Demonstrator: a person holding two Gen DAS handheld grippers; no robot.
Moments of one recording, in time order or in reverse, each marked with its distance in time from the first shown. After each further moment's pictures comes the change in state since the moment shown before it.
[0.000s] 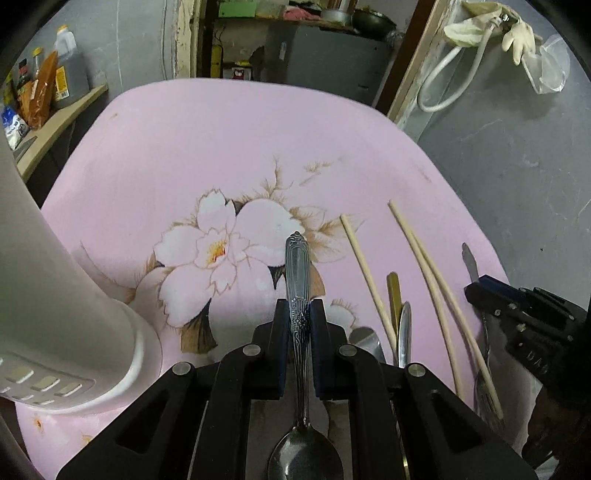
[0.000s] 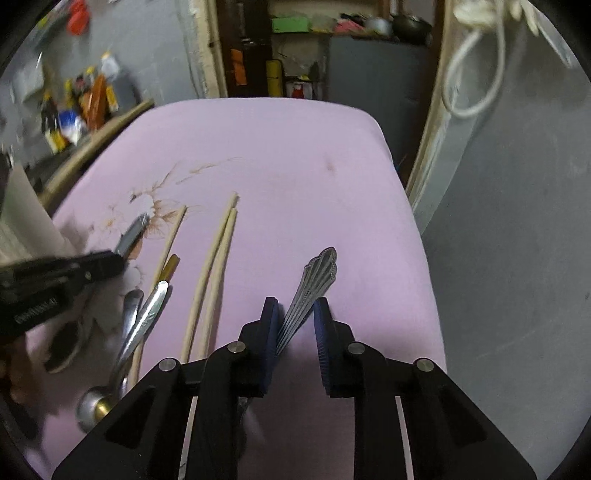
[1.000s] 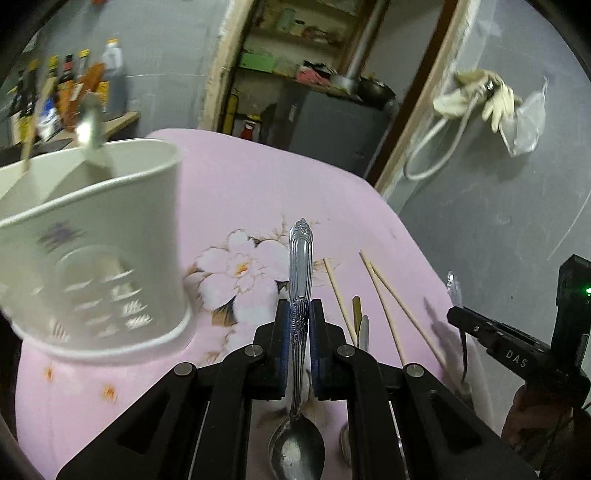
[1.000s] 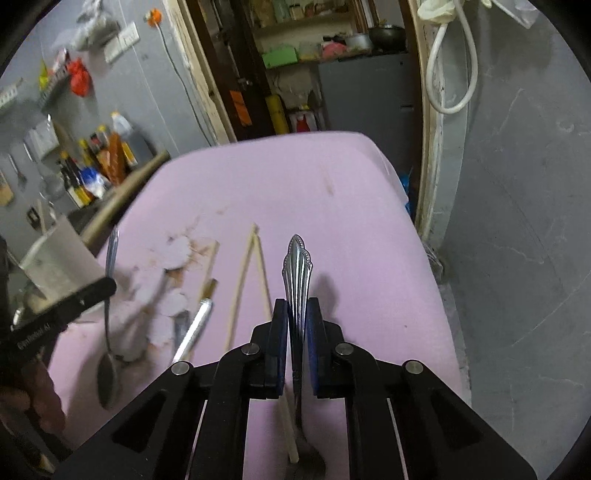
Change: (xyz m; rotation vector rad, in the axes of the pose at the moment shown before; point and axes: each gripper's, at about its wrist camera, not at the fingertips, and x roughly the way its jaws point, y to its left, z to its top) left arm -0.080 0.006 -0.040 -0.116 -0.277 -0.056; right arm -0.046 -0.002 -0.016 0.102 -0.168 0.113
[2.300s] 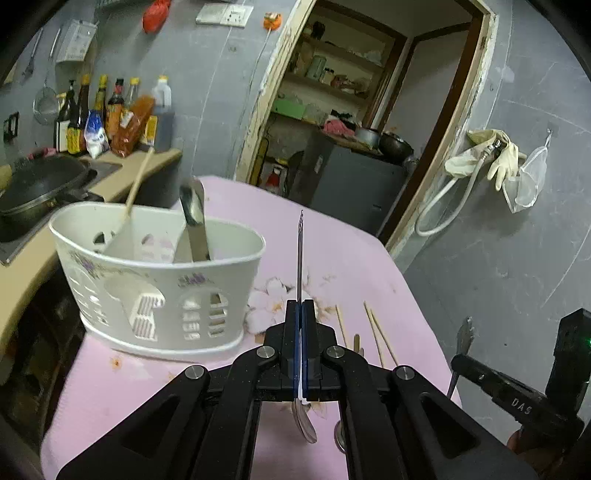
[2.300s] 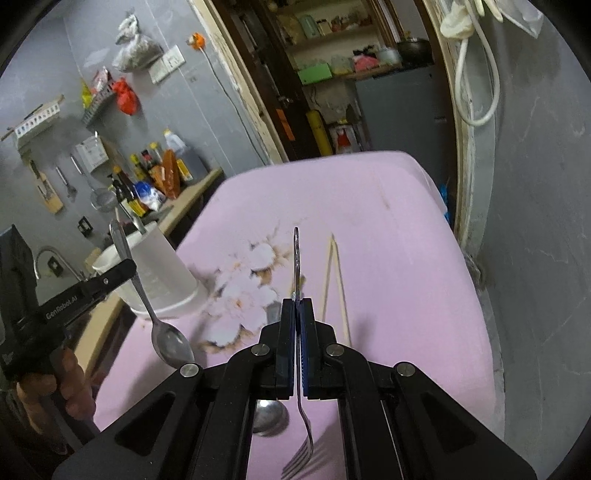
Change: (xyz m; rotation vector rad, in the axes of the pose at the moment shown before) left arm -0.092 0.002 0.012 -0.075 -0.184 0.062; right arm -0.054 0.040 -0.006 0.004 -0.068 0.176
